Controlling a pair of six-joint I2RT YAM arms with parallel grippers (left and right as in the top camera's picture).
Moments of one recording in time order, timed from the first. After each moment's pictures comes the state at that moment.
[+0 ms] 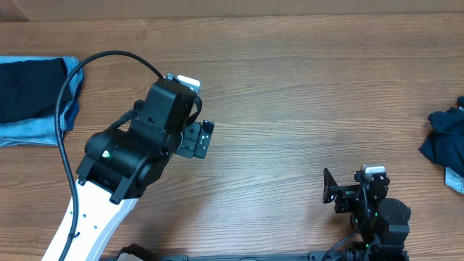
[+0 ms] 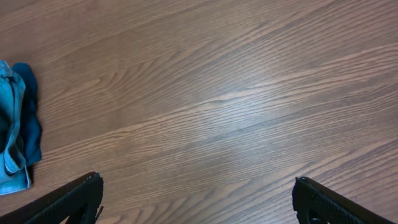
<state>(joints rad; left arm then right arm) -0.52 1.25 1.50 -1.21 -0.24 -0.15 -0.05 0.01 0.18 -0.60 -0.17 -0.01</state>
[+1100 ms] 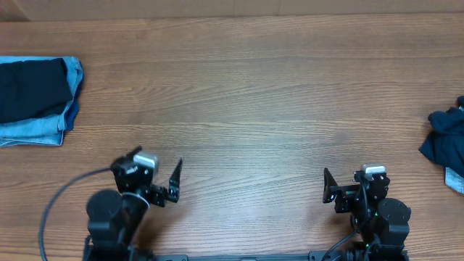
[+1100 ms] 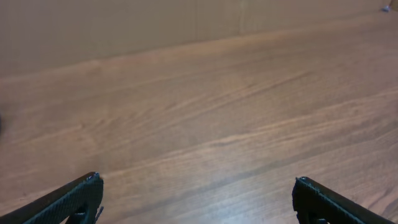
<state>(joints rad) -0.04 0.28 0.34 -0.39 0.27 0.09 -0.05 0.01 0.18 -0.60 -0.17 -0.01</state>
